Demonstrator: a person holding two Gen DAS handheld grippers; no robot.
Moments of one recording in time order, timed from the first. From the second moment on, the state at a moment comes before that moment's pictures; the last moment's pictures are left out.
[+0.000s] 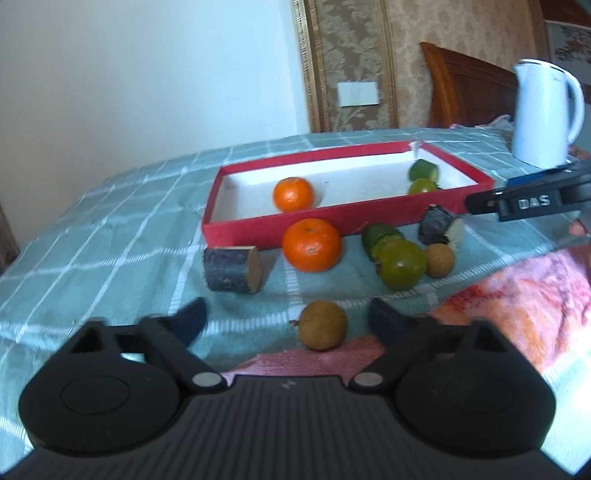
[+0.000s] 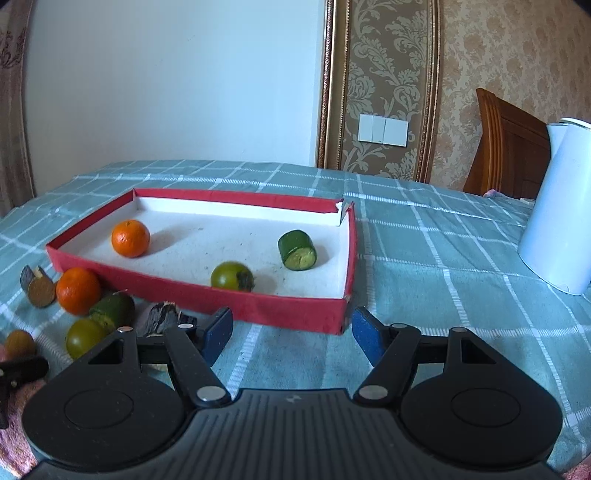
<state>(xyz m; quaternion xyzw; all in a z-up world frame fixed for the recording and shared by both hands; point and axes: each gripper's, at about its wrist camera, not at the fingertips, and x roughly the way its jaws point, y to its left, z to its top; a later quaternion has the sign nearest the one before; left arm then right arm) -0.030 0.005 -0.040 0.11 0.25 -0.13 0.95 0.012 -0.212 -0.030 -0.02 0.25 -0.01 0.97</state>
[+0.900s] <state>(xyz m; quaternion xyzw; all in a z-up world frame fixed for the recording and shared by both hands) -0.036 0.002 -0.043 0.10 0.25 -0.17 0.95 0.011 -0.224 -0.037 0.01 0.27 -0.04 0.96</state>
